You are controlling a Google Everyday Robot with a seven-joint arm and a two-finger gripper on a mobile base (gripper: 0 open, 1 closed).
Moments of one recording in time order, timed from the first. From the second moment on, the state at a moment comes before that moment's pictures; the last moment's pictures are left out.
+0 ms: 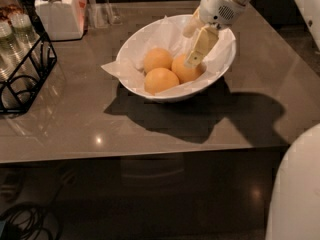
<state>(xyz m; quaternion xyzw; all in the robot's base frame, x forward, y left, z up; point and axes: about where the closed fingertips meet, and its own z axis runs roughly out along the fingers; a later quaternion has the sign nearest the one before) 0.623 -0.090 0.945 -0.66 0.70 0.14 0.22</state>
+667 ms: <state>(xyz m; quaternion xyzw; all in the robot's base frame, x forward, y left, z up) 0.628 -0.093 0.909 -0.64 0.72 0.18 0.20</state>
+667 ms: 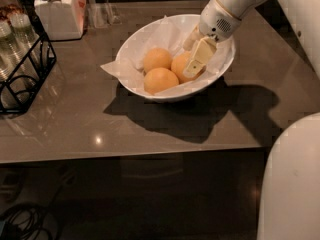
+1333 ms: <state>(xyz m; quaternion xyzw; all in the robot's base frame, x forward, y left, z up) 0.636 -0.097 0.881 -0.62 0.73 0.22 0.18</state>
